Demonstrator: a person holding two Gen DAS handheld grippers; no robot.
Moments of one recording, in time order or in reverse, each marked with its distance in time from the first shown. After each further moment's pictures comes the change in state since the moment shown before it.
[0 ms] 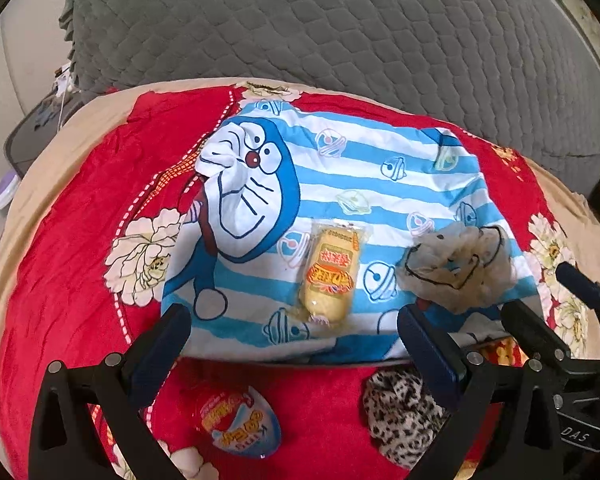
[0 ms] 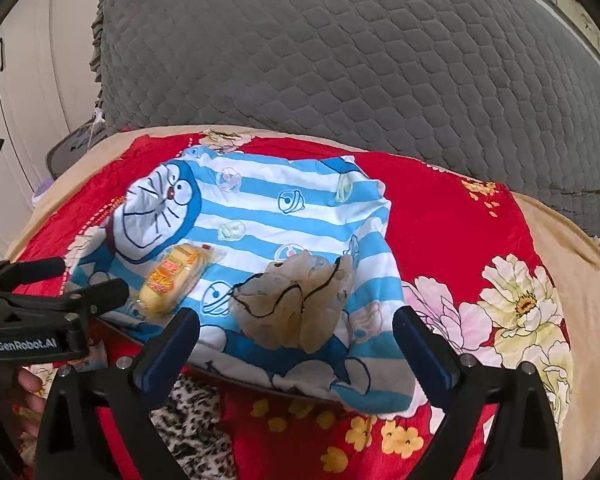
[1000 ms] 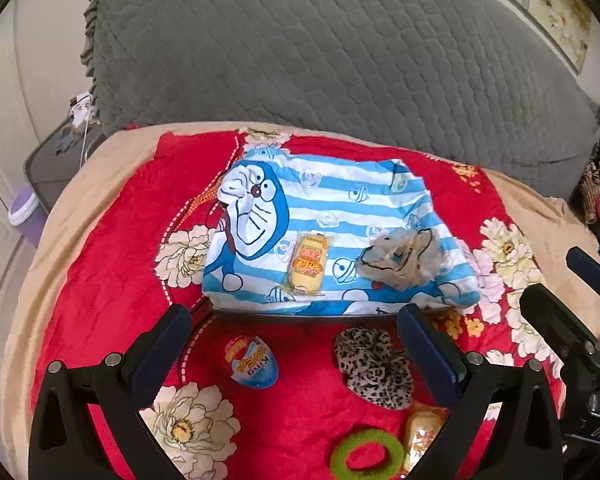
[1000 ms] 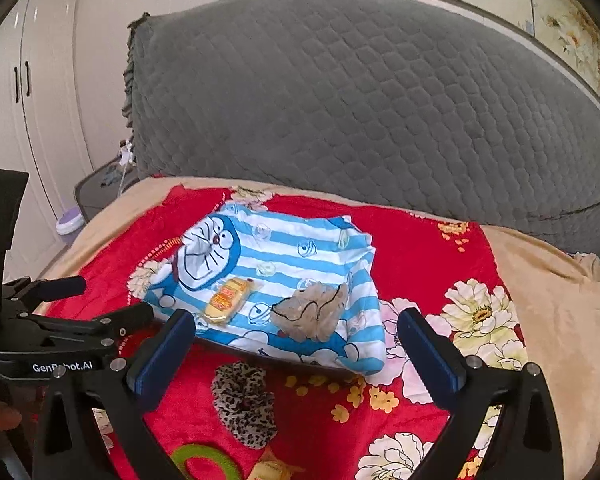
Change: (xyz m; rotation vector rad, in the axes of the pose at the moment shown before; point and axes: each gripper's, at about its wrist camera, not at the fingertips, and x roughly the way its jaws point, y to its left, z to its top) left arm -0.120 -0.007 -0.029 0.025 -0.110 -0.010; right arm -0.132 0.015 -0.002 0.005 -0.161 0.028
